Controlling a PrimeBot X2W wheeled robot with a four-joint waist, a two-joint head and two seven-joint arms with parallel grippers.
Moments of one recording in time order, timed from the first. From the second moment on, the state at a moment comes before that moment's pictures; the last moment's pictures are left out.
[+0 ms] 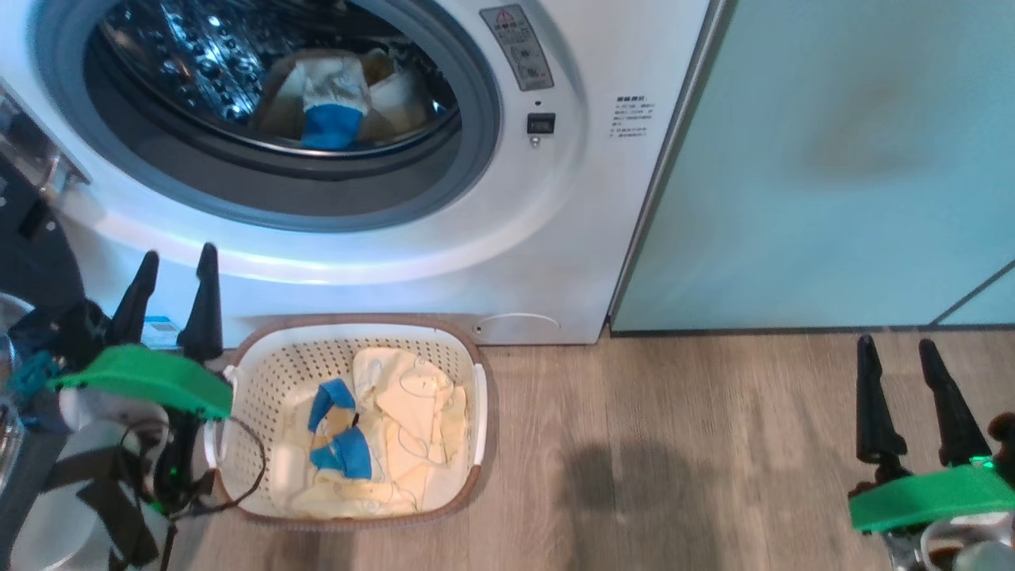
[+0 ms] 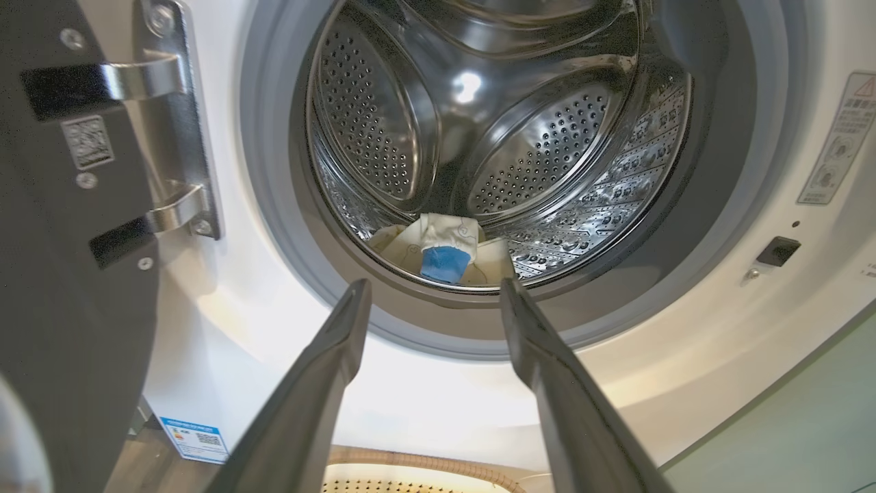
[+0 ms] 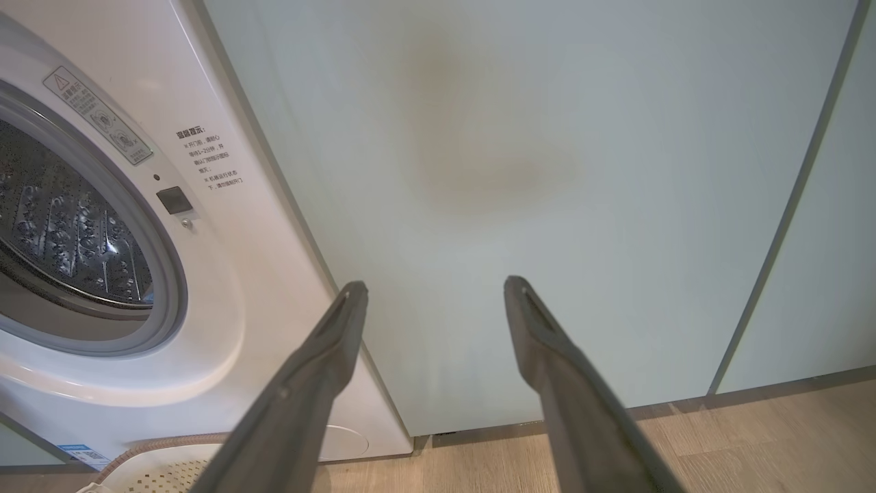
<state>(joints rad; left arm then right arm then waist) -0.29 0.30 0.02 0.37 -0.52 -0.07 -0.26 -0.06 -0.06 0.01 0.16 0.30 0.13 -0.26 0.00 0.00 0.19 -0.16</state>
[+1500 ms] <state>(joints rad) -0.11 0.23 0.13 0.28 -0.42 -0.08 -0.26 0.00 -0.06 -0.02 0.14 0.29 0.13 -0.26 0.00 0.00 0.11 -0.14</state>
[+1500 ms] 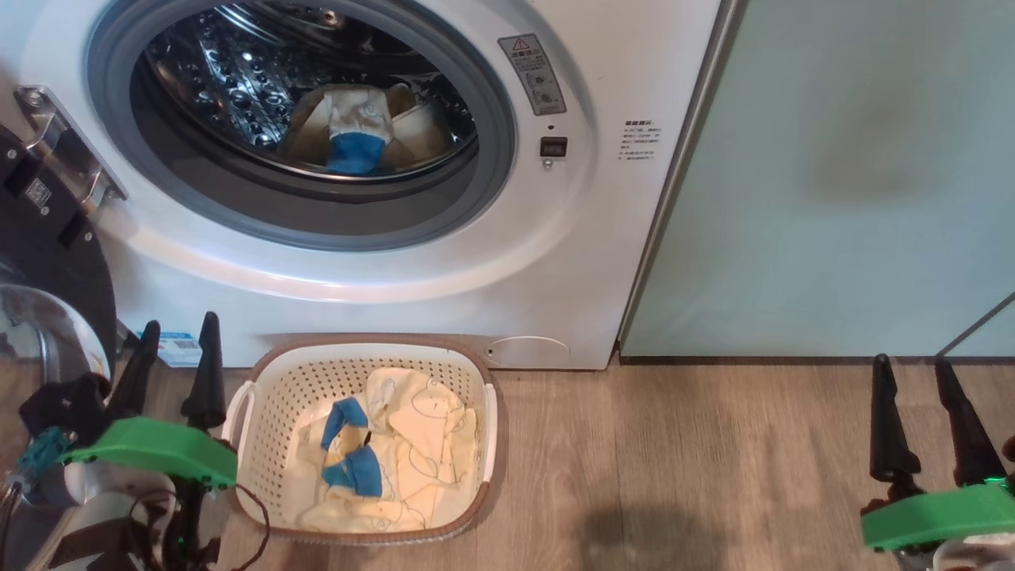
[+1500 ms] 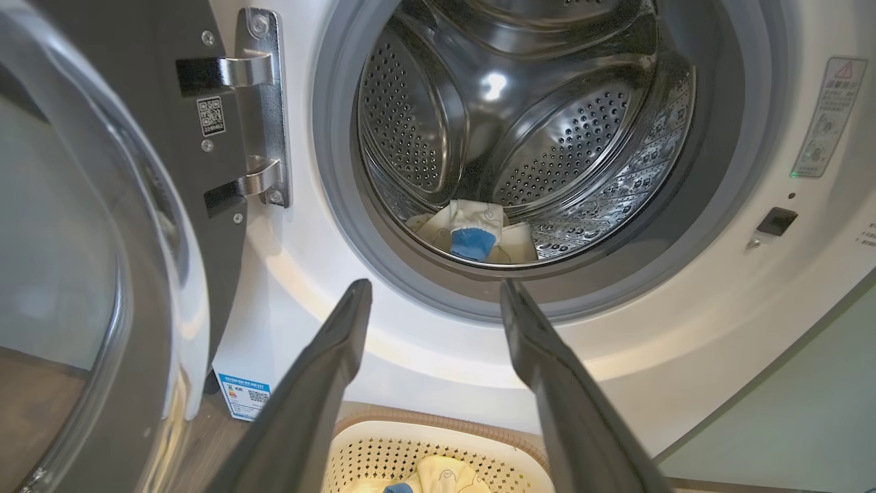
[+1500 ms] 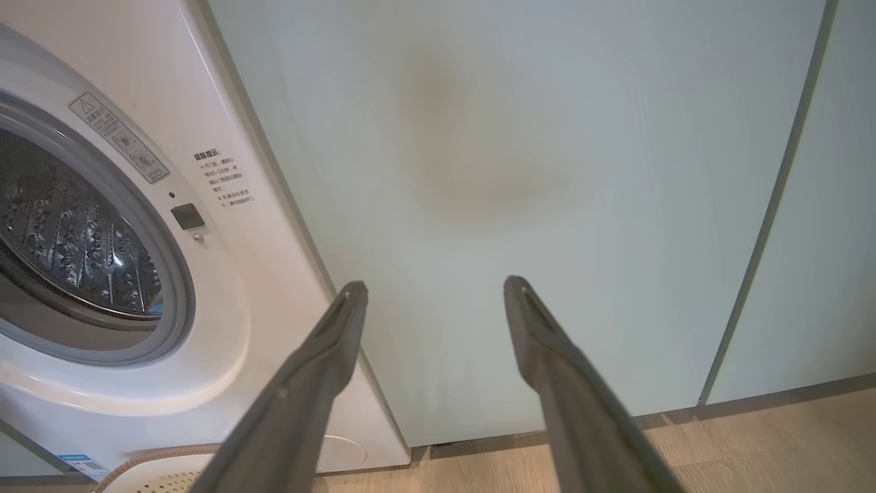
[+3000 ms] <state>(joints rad) -0.63 0.24 -0.25 1.17 -0.48 -0.13 -0.17 -0.19 -0.08 0.04 0.11 0.29 0.13 -0.26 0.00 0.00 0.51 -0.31</state>
